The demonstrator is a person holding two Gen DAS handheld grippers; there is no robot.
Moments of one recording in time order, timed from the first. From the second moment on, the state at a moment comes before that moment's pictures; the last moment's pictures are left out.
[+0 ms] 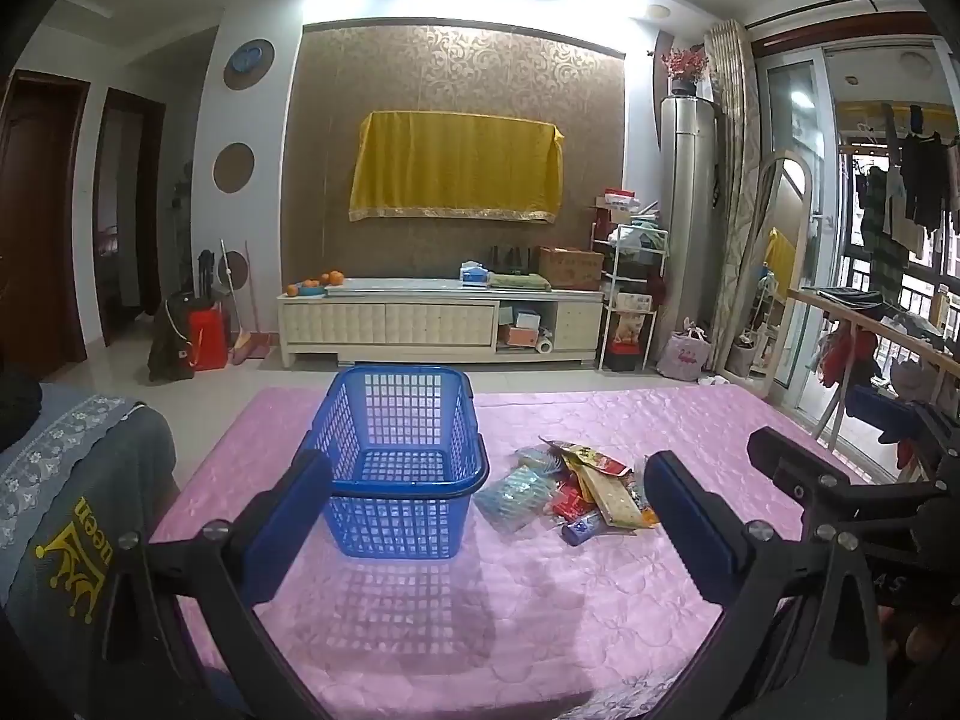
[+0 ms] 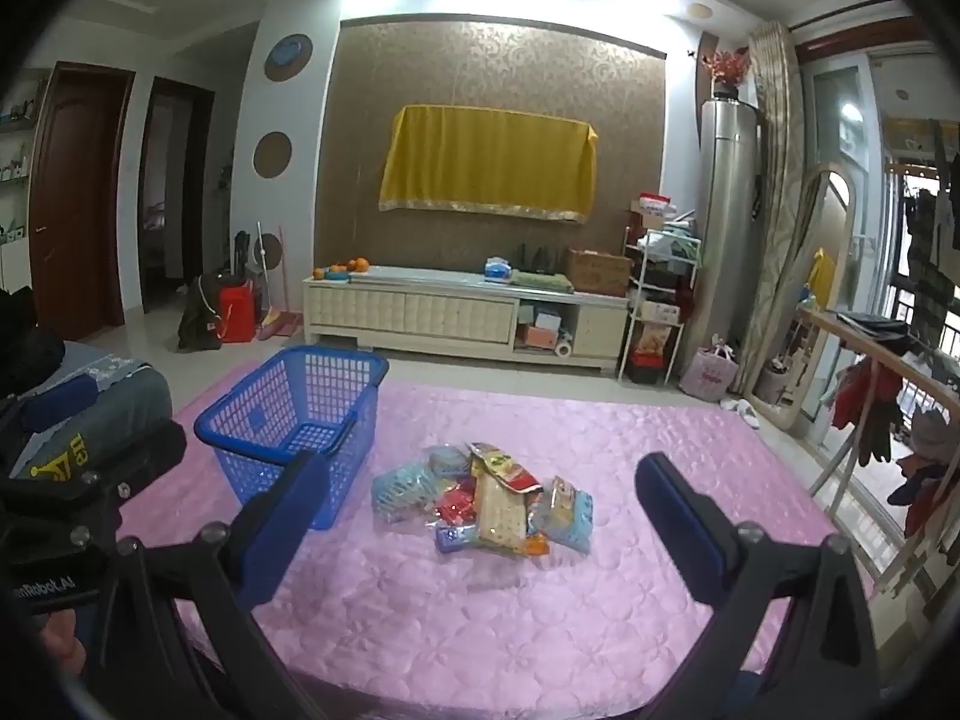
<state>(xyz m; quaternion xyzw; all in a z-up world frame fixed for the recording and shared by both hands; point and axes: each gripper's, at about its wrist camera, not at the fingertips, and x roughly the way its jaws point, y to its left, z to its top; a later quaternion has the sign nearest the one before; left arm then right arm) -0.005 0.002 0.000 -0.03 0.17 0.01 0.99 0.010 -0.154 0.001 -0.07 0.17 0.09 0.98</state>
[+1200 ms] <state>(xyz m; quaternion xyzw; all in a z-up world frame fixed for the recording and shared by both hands) -0.009 0.006 0.007 -0.04 0.17 0.02 0.98 0.010 -0.158 0.011 -0.06 0.17 0.10 0.98</state>
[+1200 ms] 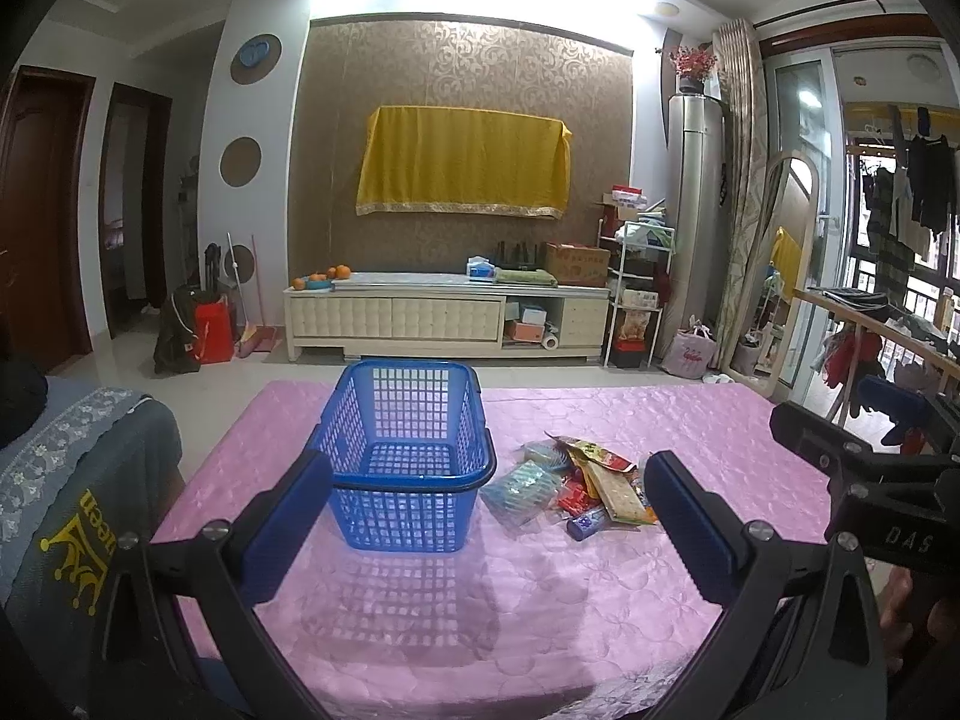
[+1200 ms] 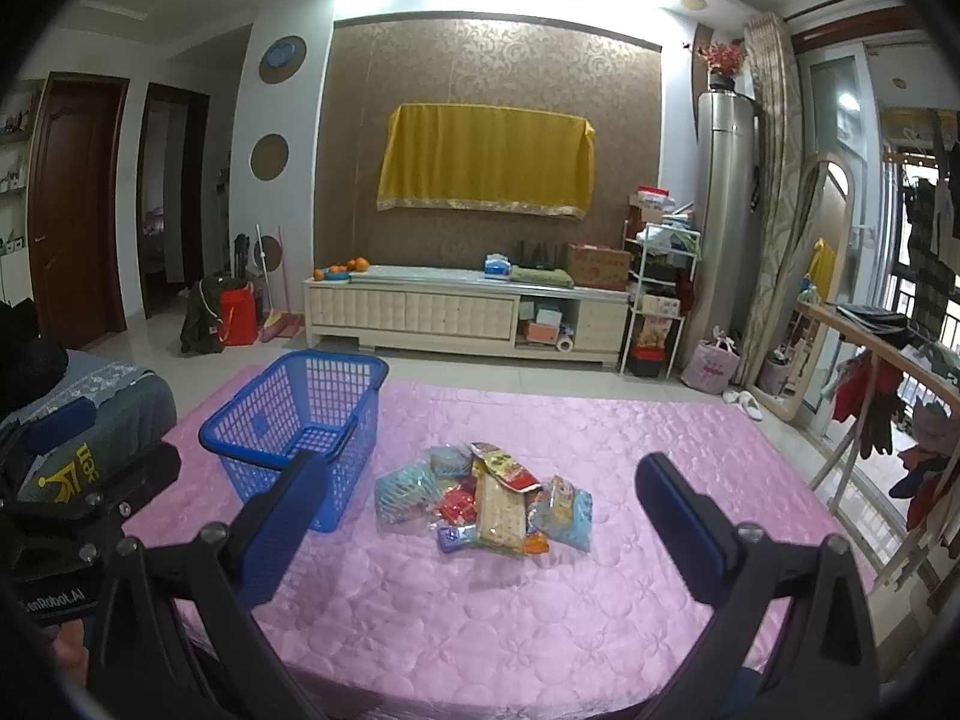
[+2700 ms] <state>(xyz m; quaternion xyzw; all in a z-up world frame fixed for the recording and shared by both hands) -0.004 0.004 0.005 -0.04 0.19 0.02 0.98 0.018 -0.173 0.010 -0.02 0.21 0.14 0.97</state>
